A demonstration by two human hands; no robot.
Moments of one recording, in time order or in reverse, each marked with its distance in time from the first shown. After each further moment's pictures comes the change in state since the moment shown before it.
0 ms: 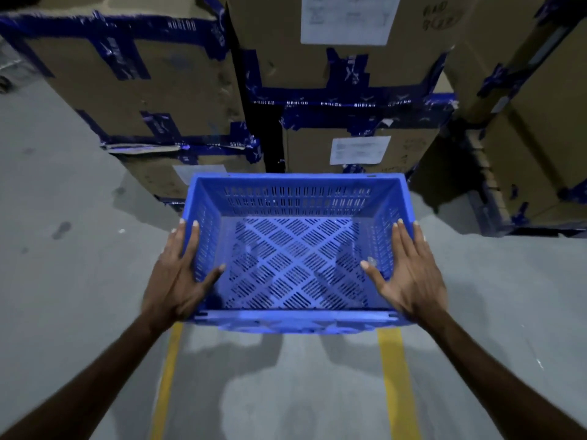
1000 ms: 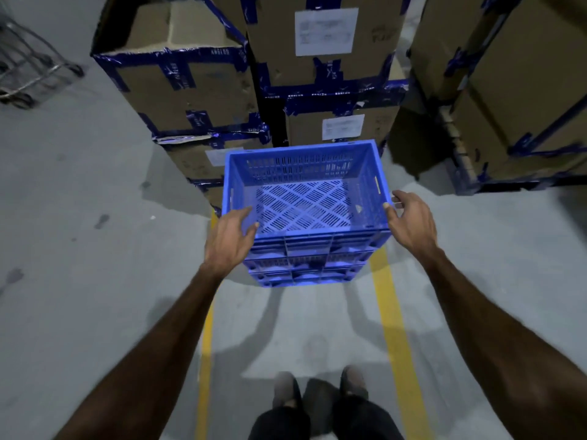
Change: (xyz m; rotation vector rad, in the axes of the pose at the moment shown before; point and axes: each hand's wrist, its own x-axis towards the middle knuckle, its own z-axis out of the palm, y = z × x) left_hand -0.114 0.105 -0.135 -0.152 -0.051 -0.041; right_hand -0.113 -0.034 -0.142 0.428 0.089 0.293
